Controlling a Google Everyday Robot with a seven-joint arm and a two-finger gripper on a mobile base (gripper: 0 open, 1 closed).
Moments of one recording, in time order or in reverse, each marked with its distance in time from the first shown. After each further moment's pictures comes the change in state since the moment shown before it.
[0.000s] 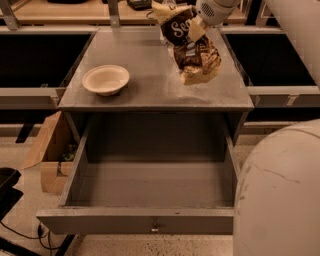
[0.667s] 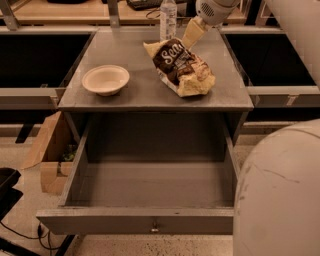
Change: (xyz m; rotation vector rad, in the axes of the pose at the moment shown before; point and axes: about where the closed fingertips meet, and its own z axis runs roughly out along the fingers) arm 0.000 0.000 0.000 0.000 0.000 0.000
